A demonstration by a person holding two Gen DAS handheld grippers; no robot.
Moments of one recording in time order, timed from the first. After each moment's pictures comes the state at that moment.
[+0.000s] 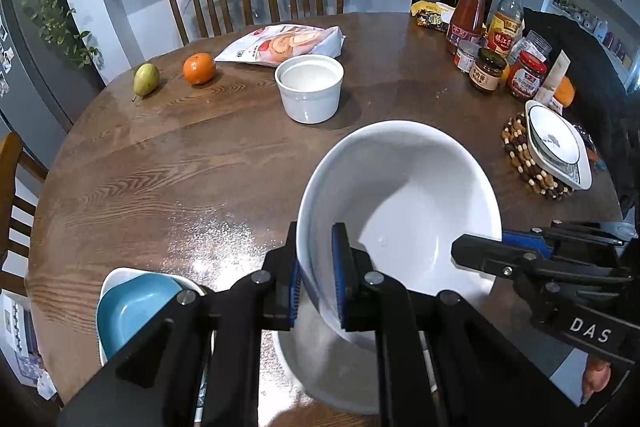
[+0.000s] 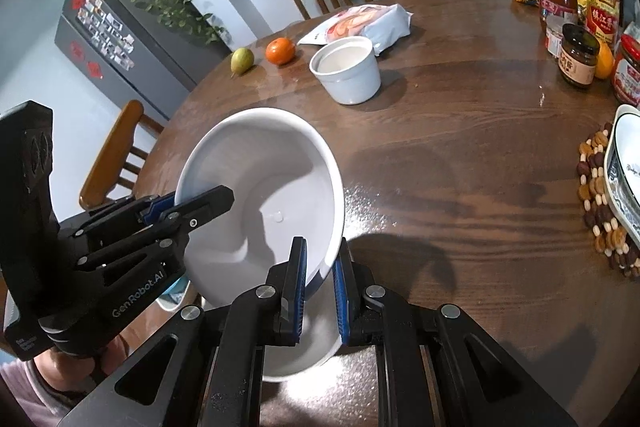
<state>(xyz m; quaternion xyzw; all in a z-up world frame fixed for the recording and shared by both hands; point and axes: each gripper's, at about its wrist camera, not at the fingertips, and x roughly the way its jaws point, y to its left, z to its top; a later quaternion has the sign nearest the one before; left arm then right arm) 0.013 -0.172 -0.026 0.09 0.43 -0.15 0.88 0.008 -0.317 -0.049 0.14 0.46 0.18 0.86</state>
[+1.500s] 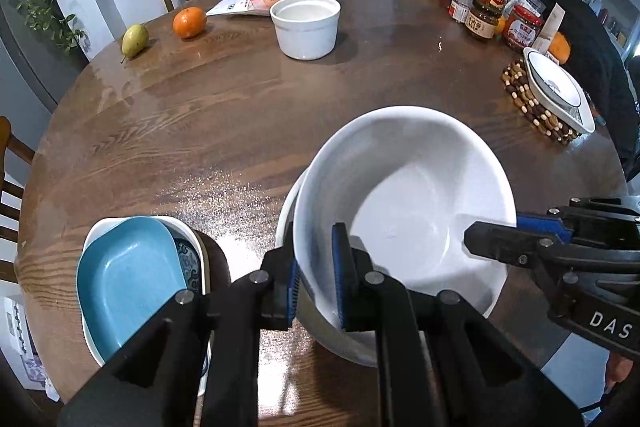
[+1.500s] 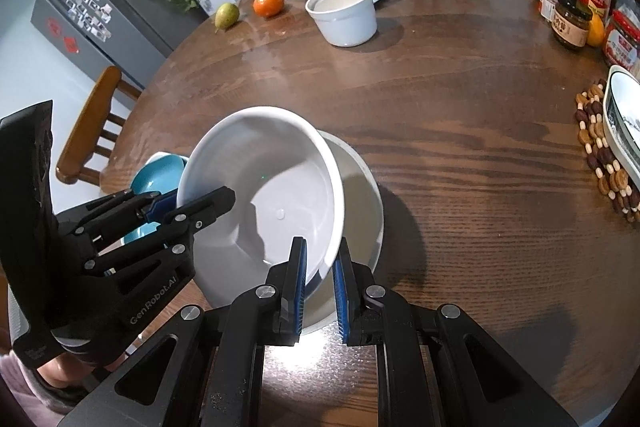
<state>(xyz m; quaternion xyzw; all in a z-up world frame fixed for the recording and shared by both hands) -0.005 -0.156 -0.070 0.11 0.48 -0.17 0.85 -0.013 -0.290 -0.074 0.11 0.51 0.14 0.84</state>
